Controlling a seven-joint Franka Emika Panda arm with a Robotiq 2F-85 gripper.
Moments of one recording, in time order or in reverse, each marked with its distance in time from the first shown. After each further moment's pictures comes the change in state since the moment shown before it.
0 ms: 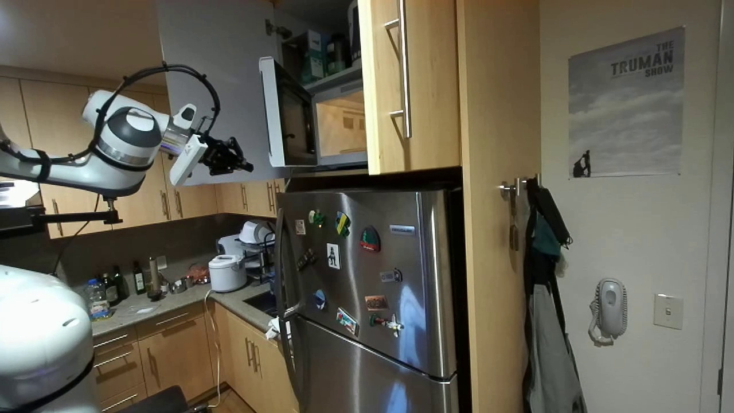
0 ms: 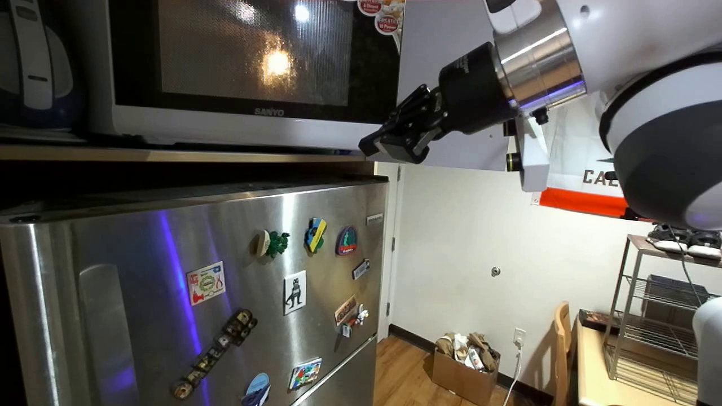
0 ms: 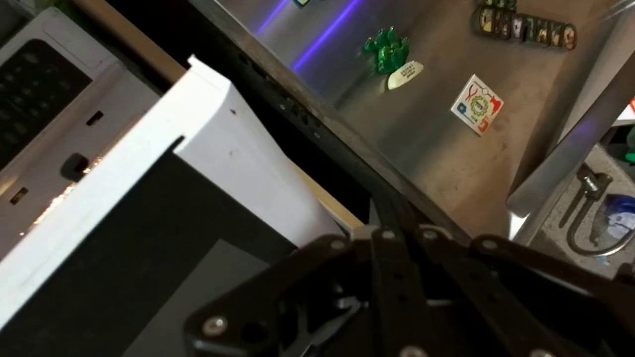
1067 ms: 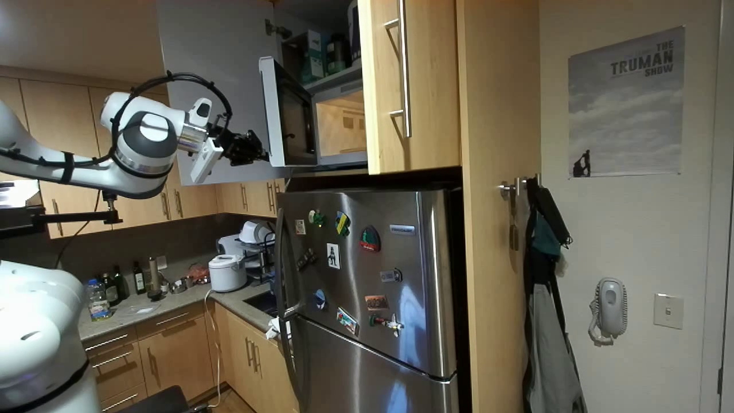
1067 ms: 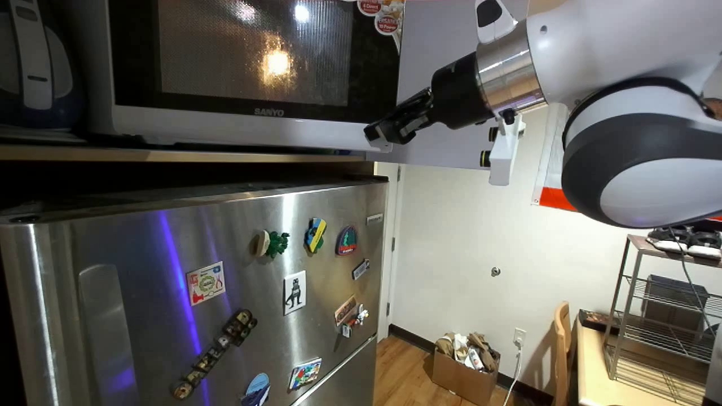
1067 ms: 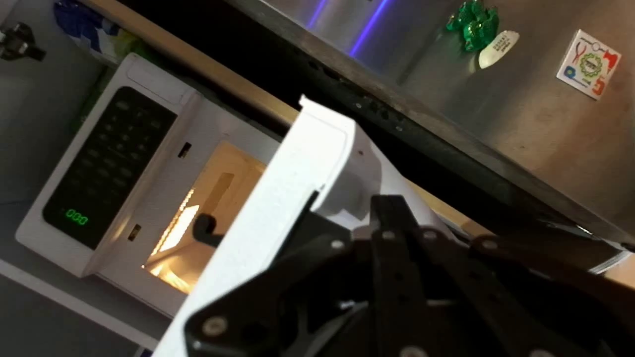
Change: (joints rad) arm -0.273 -0.002 0.084 -0.024 0.187 0.207 0.002
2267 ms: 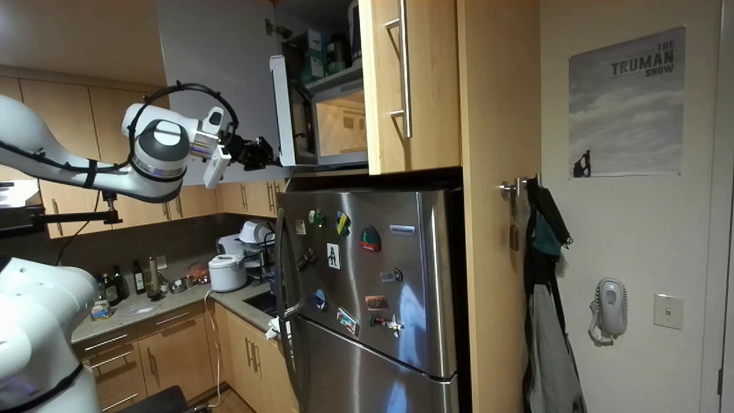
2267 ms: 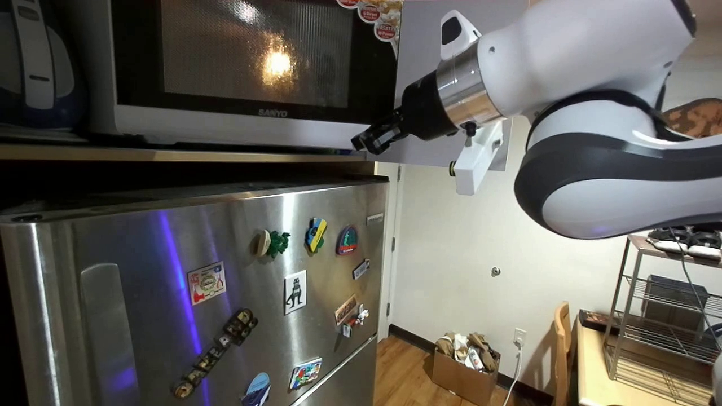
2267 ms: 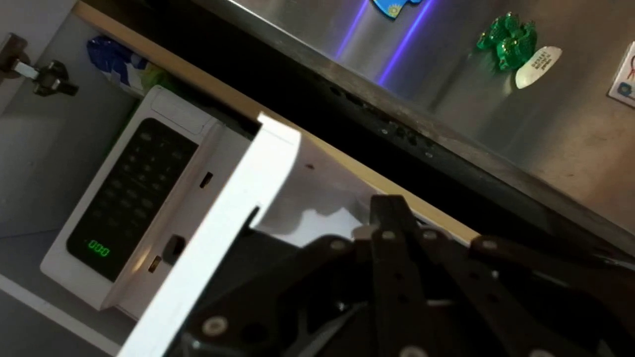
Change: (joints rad) arm -0.216 0.041 0.188 0.053 0.055 0.011 0.083
